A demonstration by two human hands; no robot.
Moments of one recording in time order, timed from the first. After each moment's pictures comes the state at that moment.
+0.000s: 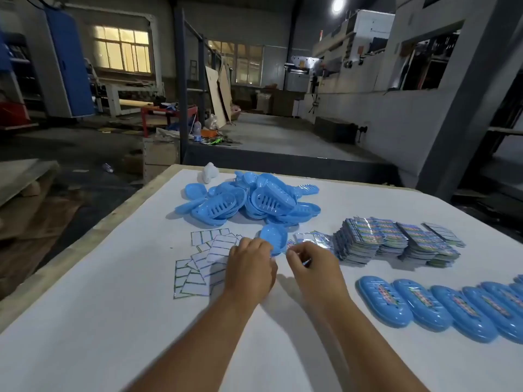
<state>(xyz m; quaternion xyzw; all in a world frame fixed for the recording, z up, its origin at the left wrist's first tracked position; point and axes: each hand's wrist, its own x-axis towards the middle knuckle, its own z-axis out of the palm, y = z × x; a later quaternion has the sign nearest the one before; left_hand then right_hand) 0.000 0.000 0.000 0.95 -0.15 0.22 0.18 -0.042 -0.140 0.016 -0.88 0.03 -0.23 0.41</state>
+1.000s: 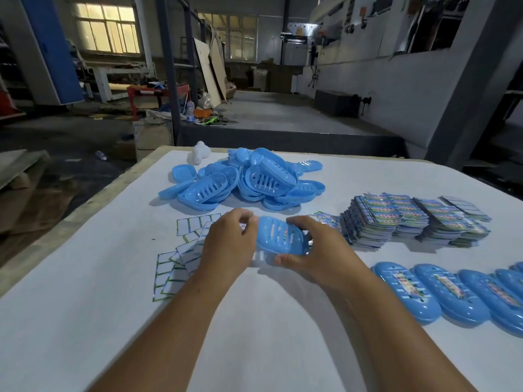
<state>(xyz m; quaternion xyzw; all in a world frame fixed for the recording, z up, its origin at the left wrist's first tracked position) 0.026 0.018 0.014 0.88 -0.06 0.17 0.44 -0.001 -0.175 0.008 -0.94 -0.07 -0.14 0.32</state>
